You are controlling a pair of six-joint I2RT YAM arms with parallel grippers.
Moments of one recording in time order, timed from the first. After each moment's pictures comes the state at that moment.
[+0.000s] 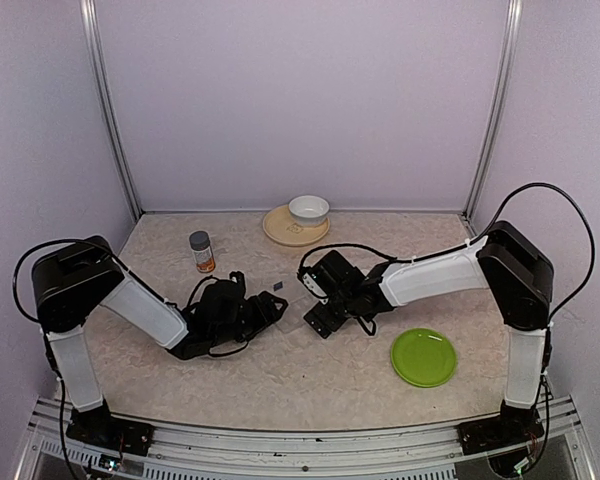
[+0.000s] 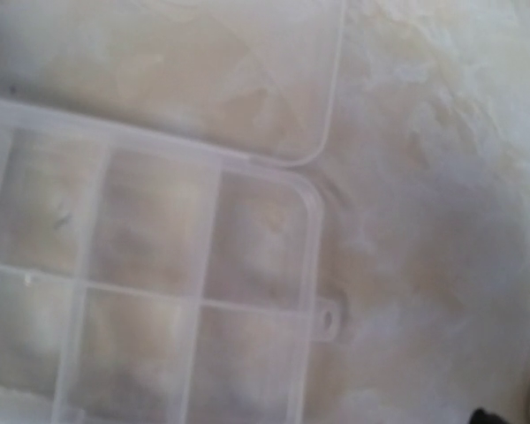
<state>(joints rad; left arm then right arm) -0.86 1.88 0.66 0.74 -0.14 -1.09 0.93 2.00 1.25 -0.21 0.35 -0.02</state>
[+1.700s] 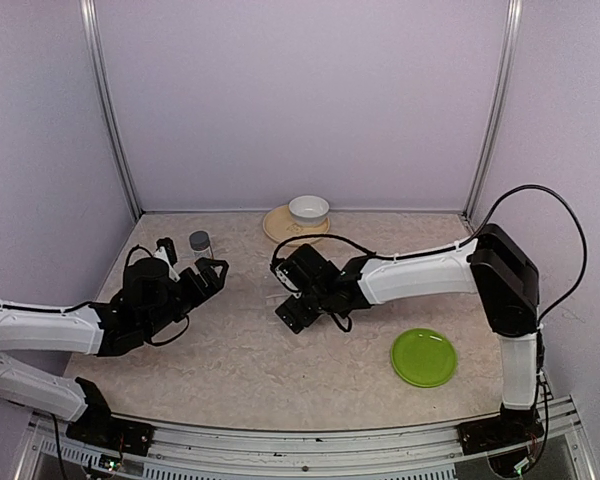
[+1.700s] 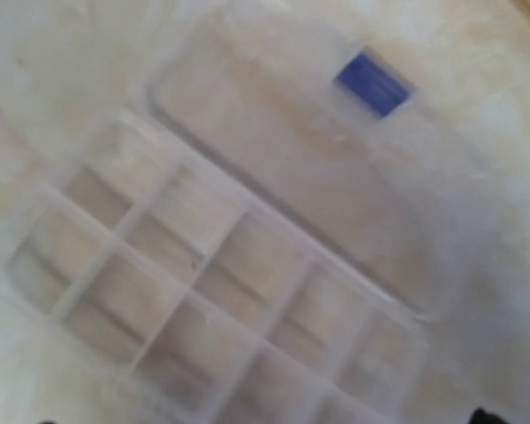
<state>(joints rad) -0.75 1.21 0.44 0.46 -0.32 -0.91 1.02 2.11 1.47 -0.28 0.37 0.04</state>
